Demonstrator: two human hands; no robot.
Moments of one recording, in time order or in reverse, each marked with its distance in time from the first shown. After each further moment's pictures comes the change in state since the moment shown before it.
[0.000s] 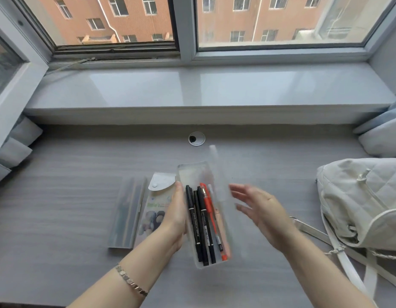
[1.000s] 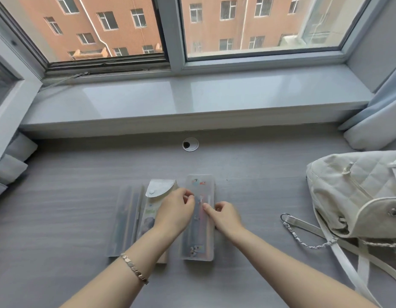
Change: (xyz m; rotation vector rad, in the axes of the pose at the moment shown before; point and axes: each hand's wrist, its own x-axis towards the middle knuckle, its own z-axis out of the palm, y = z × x) left_hand 0.008 0.011 -0.003 0.891 0.191 0.396; right_hand 0.051 0.076 0.040 -0.616 0.278 0.233
